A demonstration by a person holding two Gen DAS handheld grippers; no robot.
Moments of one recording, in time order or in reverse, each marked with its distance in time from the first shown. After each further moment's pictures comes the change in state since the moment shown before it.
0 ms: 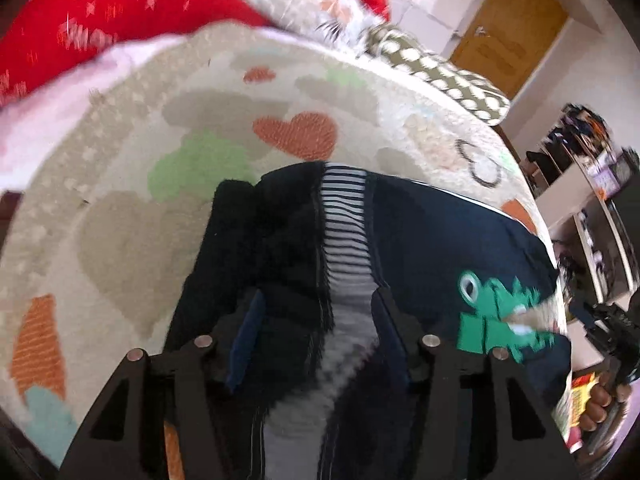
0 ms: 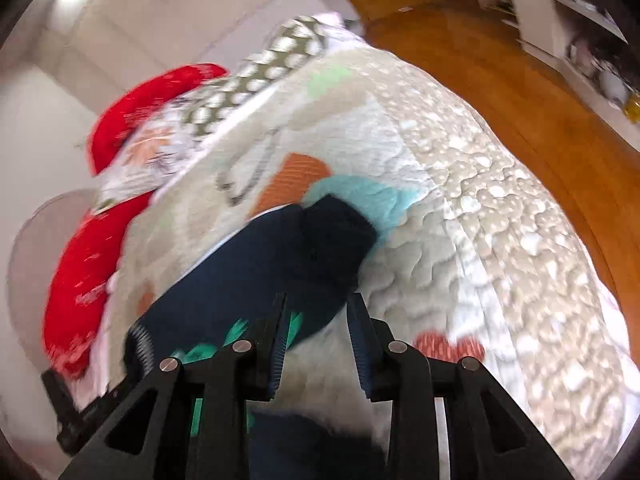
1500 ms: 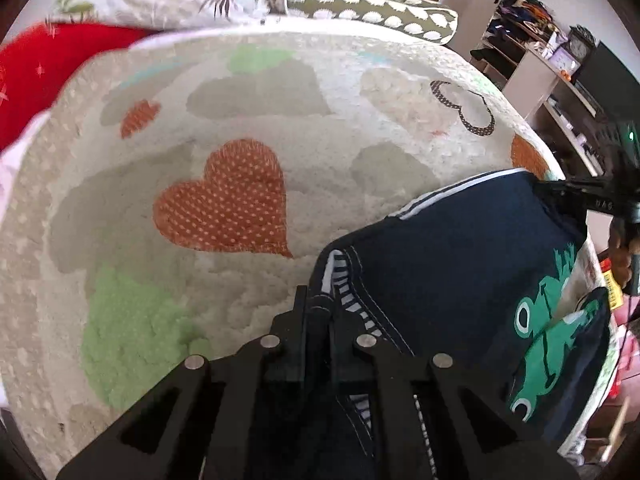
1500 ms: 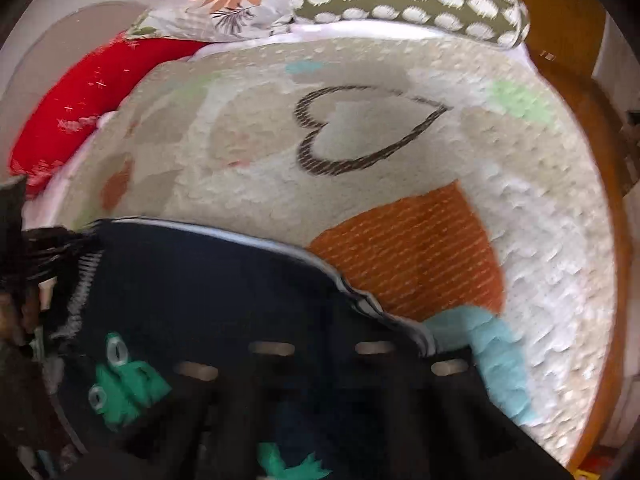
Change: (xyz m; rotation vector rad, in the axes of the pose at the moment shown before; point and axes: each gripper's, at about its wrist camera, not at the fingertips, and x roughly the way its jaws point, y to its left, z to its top) left arm 0.099 -0.017 0.091 0.402 0.175 -0.080; right arm 0.150 0.090 0.070 -0.573 0.324 -0.063
